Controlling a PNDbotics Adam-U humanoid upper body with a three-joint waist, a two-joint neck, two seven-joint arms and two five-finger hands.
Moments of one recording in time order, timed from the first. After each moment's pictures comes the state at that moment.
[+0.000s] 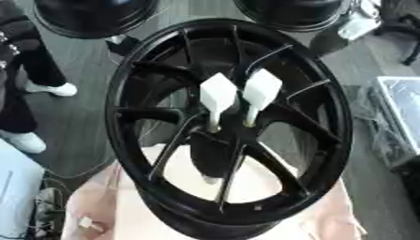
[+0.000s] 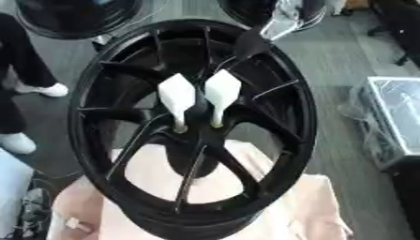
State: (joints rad) left arm -0.46 0.41 0.02 -1.72 0.26 0.11 0.08; right arm -1.17 -0.78 0.51 -1.56 -0.27 -0.42 0.77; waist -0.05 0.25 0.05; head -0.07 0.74
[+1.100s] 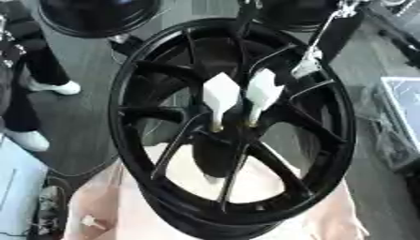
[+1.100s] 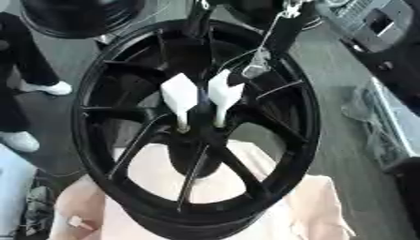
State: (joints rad) left arm -0.46 0.41 0.01 -1.72 0.26 0.12 0.07; right arm -1.09 -0.73 0.59 -1.43 -0.08 -0.48 0.71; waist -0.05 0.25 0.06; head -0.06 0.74
